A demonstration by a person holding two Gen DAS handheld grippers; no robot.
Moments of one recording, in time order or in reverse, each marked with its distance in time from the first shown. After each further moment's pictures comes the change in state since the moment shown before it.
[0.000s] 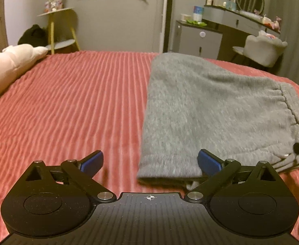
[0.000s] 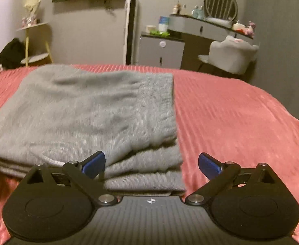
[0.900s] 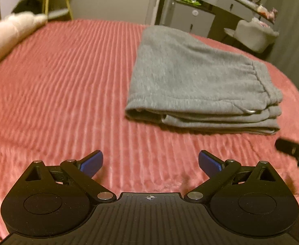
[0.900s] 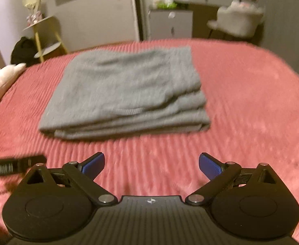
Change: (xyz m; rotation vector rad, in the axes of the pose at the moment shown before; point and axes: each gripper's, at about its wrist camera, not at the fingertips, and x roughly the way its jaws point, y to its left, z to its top) left arm -0.057 -0.004 -0.027 -0.046 0.165 -0.088; right arm -0.098 0.037 -0.009 0.082 0.125 0.109
